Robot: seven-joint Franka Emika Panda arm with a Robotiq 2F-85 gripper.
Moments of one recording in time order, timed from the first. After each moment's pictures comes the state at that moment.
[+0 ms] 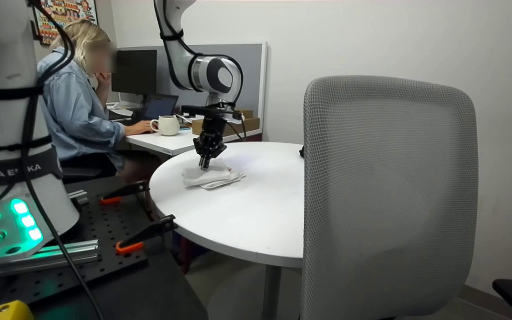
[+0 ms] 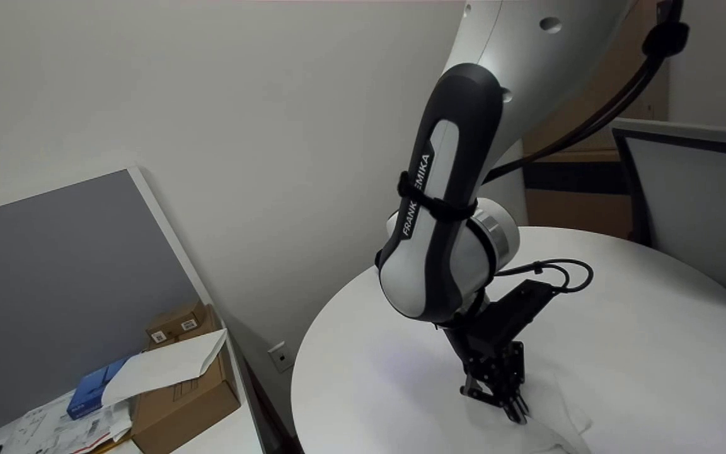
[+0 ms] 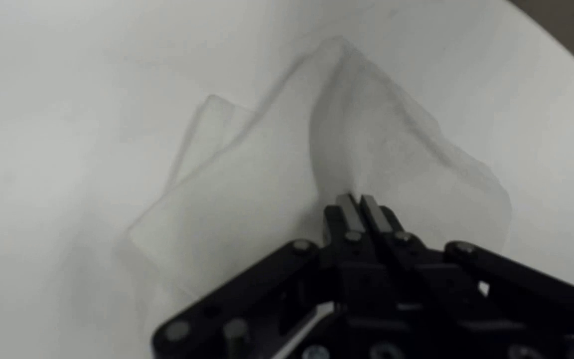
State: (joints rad) arm 0.20 0.44 0.13 -2.22 -0.13 2.27 0.04
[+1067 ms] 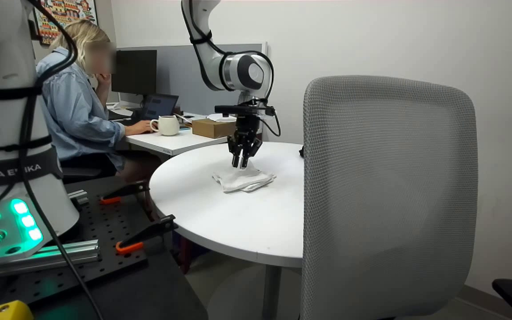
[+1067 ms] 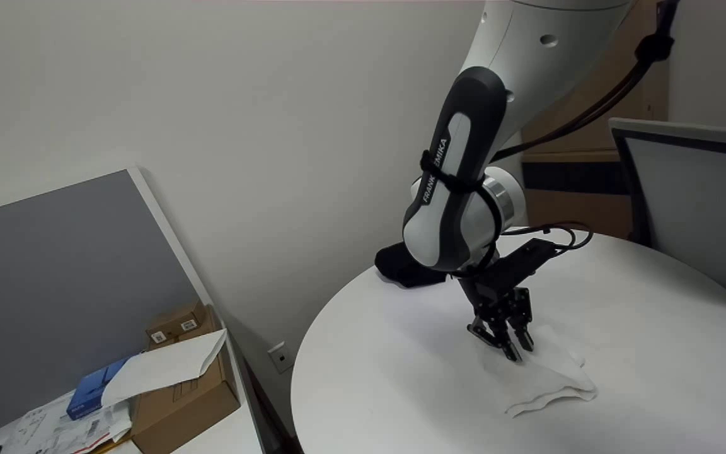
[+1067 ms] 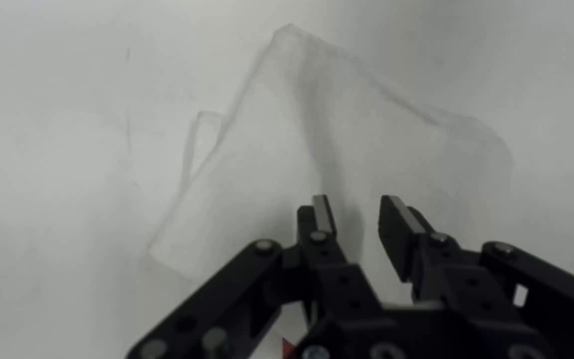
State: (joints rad) arm 0.14 0.51 0.03 -2.05 -0.17 2.23 0.04
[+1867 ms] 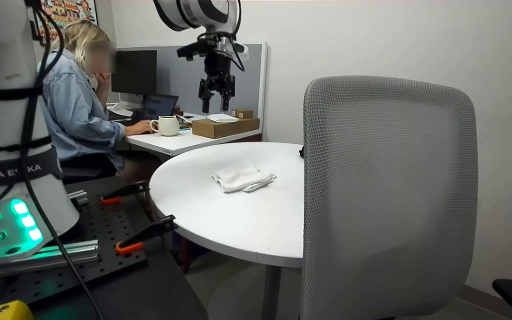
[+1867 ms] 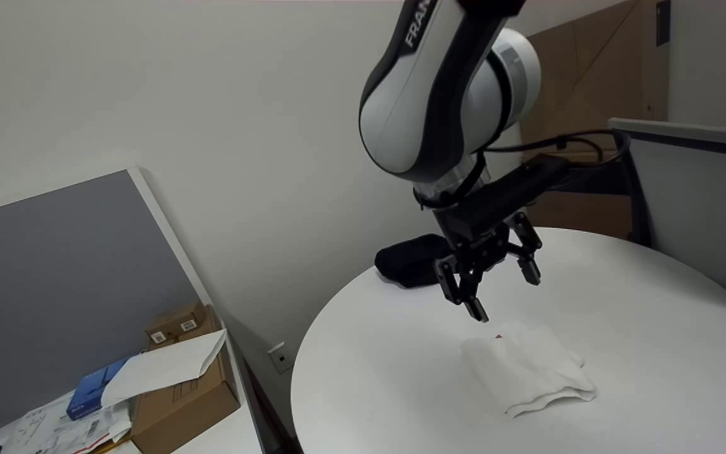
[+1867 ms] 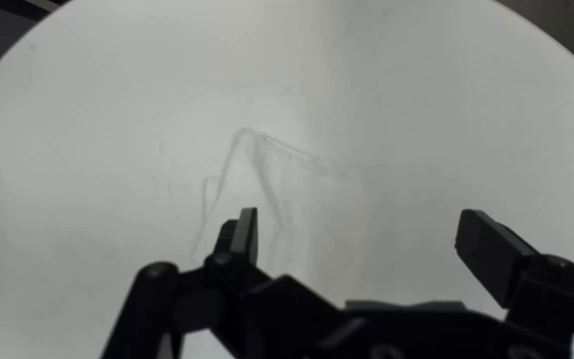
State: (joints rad) arm 0.18 -0.02 0.12 -2.33 -0.14 2.10 0.27
